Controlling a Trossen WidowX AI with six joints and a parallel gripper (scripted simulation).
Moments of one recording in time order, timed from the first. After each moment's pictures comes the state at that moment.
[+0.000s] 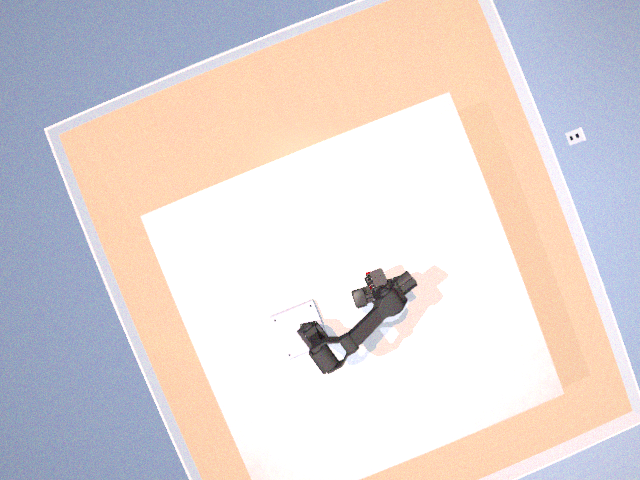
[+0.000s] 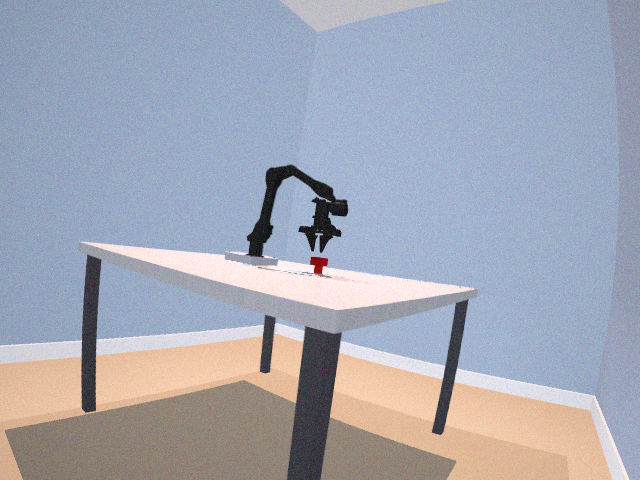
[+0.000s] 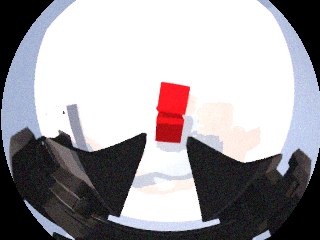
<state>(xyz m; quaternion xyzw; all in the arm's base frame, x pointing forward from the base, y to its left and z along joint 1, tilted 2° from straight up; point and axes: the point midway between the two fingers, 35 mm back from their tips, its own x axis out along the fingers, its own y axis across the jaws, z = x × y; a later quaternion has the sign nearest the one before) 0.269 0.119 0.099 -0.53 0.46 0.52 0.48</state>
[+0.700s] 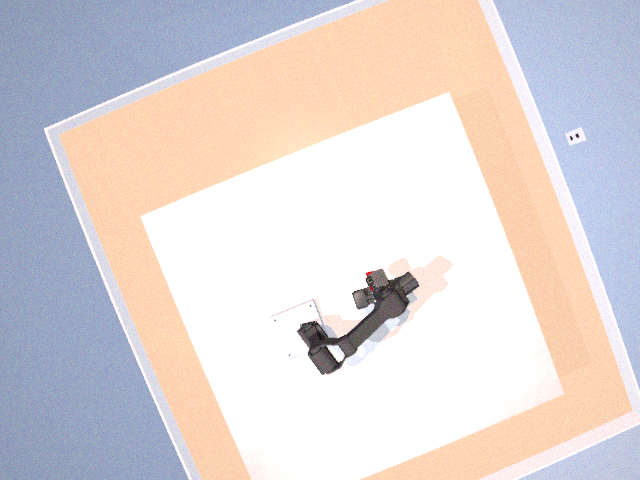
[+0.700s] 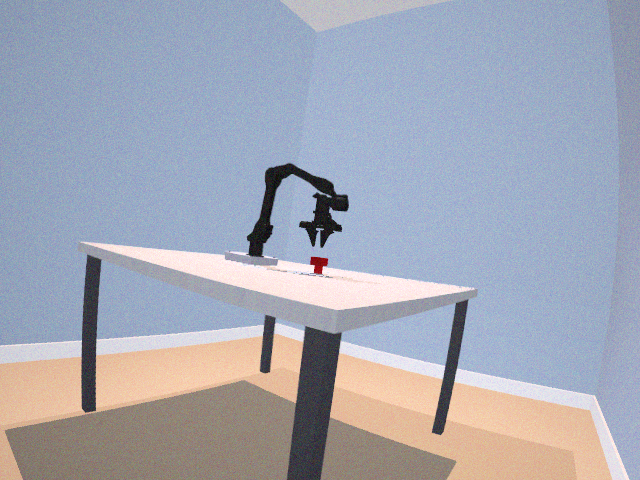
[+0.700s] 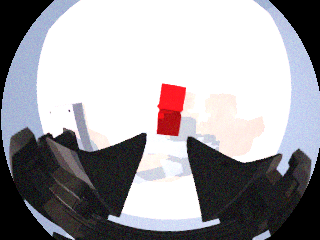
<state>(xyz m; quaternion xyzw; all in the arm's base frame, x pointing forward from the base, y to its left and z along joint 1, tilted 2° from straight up) 0.268 0.119 0.120 -0.53 0.46 0.52 0.48</state>
